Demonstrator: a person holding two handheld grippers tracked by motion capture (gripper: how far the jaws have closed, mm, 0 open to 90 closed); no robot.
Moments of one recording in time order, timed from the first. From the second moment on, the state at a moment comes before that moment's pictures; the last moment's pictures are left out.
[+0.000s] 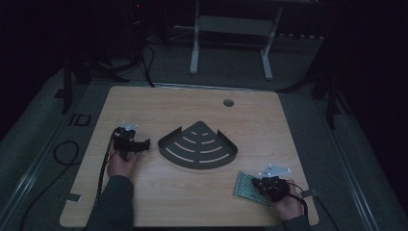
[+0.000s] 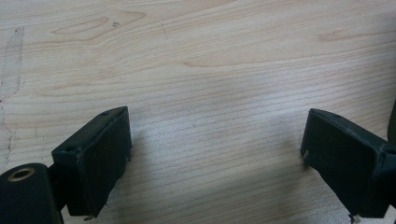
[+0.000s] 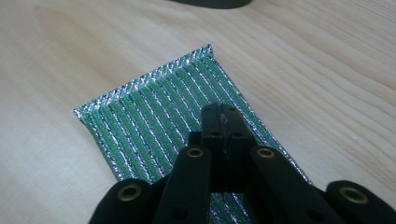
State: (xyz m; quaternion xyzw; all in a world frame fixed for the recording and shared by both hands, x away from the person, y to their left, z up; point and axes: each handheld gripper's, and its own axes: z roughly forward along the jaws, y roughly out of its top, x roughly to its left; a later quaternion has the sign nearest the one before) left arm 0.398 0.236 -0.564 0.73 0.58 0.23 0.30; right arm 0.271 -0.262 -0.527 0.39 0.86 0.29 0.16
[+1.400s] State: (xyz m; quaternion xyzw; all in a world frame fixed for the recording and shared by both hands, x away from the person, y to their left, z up) left arm 0.398 0.236 -0.564 0.73 0.58 0.23 0.30; right arm 0.315 -0.303 -0.493 0.43 0.84 0.26 0.18
